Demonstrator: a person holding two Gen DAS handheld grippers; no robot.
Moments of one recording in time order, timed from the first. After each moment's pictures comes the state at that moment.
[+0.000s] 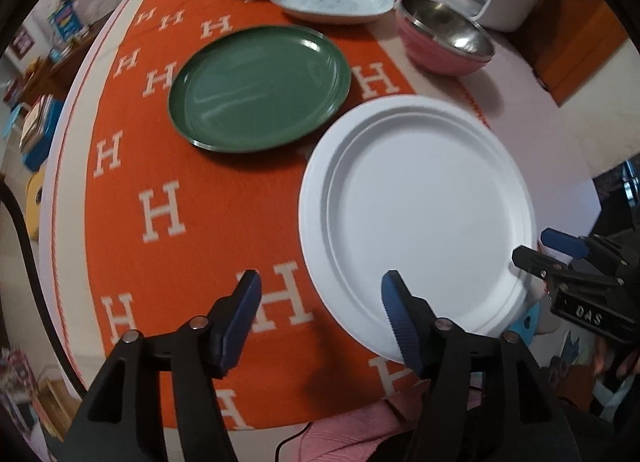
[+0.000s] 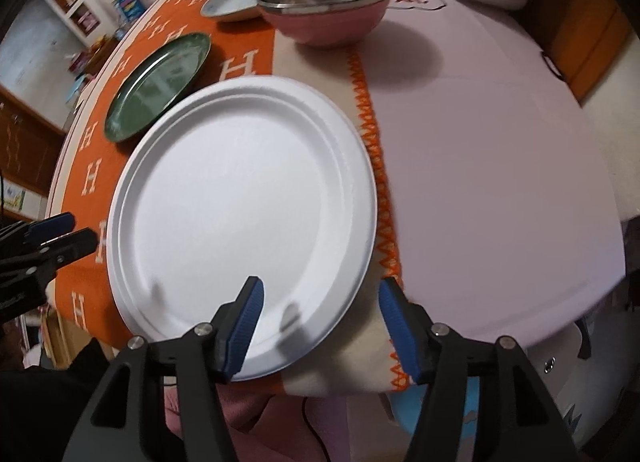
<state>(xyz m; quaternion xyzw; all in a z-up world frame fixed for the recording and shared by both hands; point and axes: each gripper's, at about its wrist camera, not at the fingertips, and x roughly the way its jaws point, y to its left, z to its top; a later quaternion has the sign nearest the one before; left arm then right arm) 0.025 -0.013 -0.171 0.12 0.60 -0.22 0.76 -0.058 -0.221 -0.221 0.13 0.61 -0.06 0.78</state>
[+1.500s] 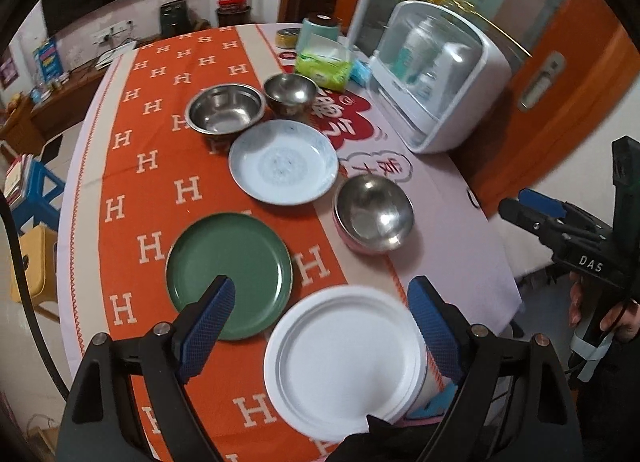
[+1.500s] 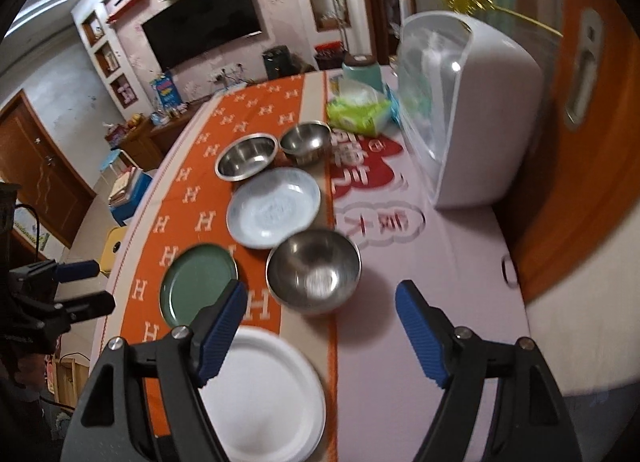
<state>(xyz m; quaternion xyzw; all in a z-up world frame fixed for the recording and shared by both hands) 0.130 -0.075 -0.012 0.05 0.53 -0.27 0.80 0.047 -0.316 -0.035 0.11 0.45 -0.02 0.89</state>
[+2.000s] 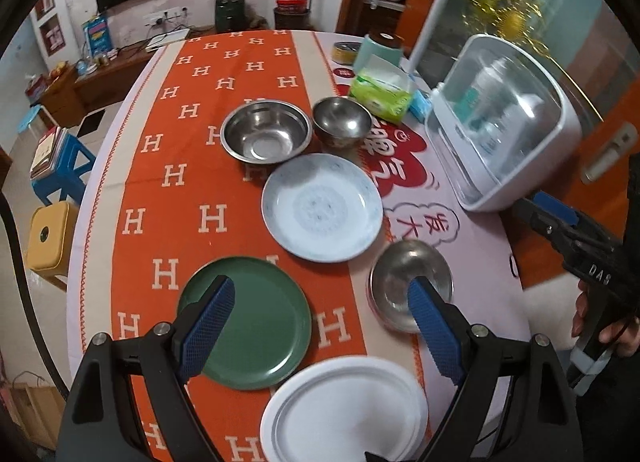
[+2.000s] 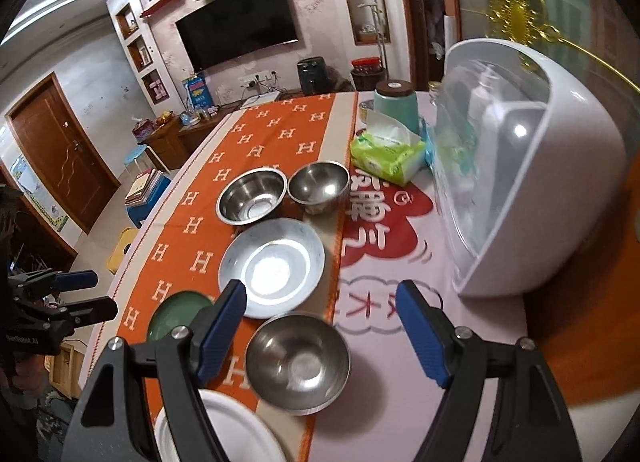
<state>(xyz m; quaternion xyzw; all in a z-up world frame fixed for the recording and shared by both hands) 0.201 -0.106 -0.023 0.02 0.53 -0.18 0.83 0.153 -0.355 -0.050 0.09 0.42 0.05 0.90</state>
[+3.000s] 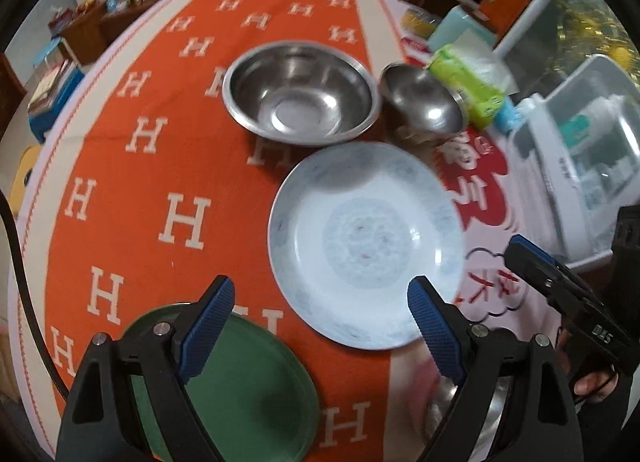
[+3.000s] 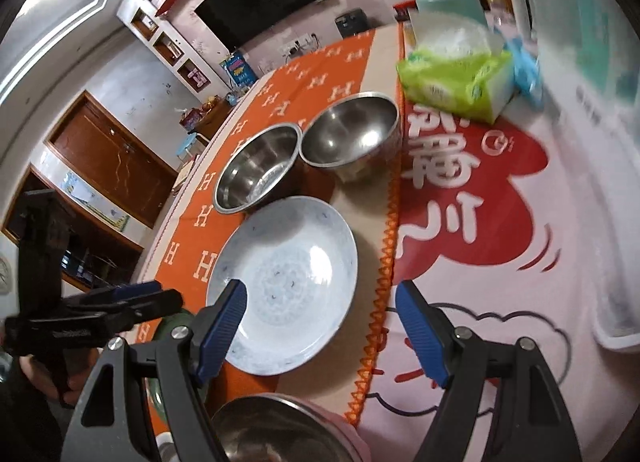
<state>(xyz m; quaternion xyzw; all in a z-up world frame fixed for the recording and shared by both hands) 0.309 -0.118 -0.170 -0.05 0.60 -0.10 0.80 0.273 -0.362 -0.201 0.20 0.47 0.17 0.84</state>
